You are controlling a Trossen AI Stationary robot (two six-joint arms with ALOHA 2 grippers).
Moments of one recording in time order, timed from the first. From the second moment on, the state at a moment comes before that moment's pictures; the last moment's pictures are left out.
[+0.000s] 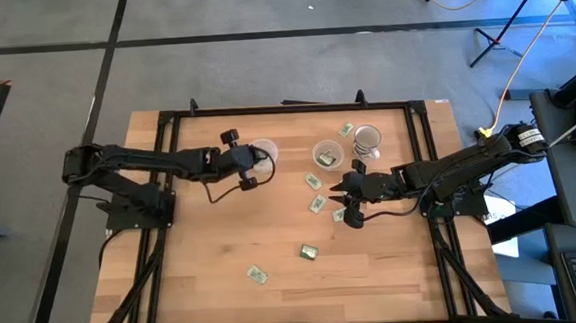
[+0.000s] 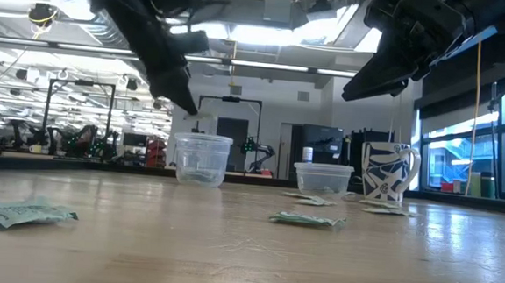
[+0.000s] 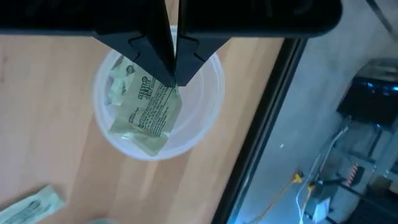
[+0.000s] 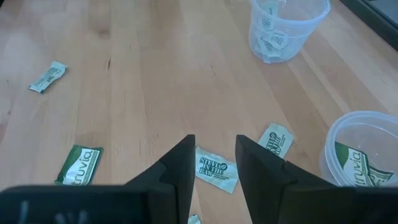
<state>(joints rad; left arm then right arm) 0.14 1.35 0.80 -0.28 -0.56 0.13 0.20 1.22 0.66 -0.09 0.32 0.28</state>
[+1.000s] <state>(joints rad) 0.13 1.32 0.80 -0.23 -0.46 0.21 0.20 1.22 0.66 -0.10 0.32 0.28</state>
